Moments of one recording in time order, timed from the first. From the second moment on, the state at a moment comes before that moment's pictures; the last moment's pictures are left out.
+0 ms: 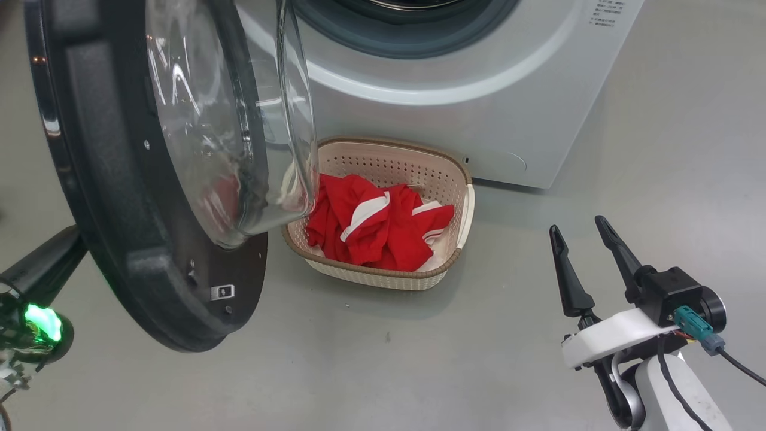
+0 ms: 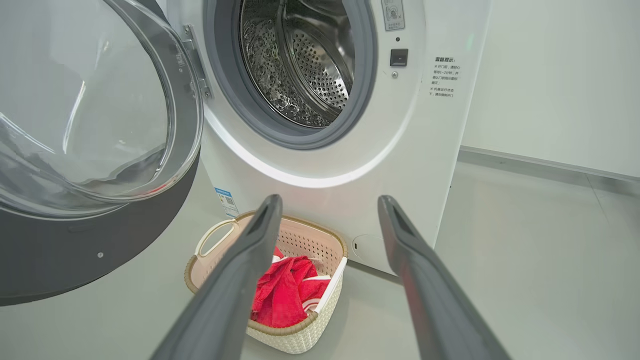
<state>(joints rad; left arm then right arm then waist) -0.24 0.29 0.25 0.08 -1.91 -0.12 0.99 -0.11 -0.09 0.17 0.19 0.23 0.06 -0.24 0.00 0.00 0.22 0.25</state>
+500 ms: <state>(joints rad) -0.20 0.25 0.20 -0.07 -1.97 -0.12 1.06 -0.16 -0.07 0.19 0.17 0.24 0.05 -0.24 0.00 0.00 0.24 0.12</state>
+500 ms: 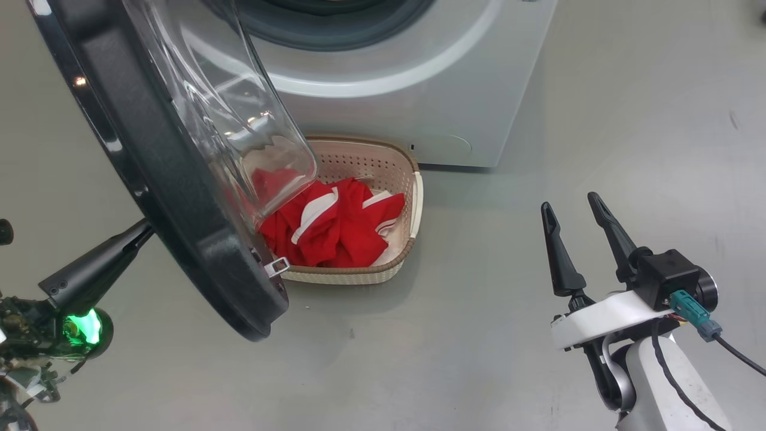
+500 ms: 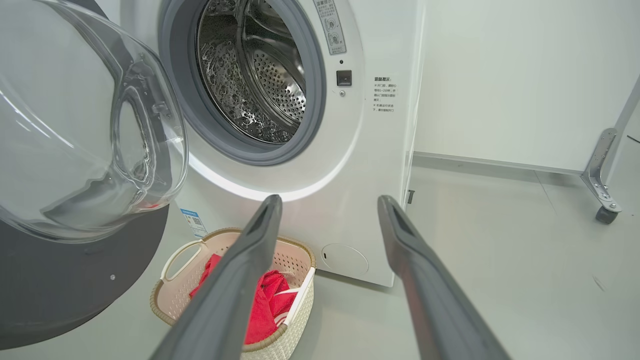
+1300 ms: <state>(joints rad) -0.20 0.25 0.17 -0.16 -1.95 -0.05 1.04 -0.19 -0.06 0.23 0.15 0.27 0.05 -0.25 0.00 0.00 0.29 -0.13</state>
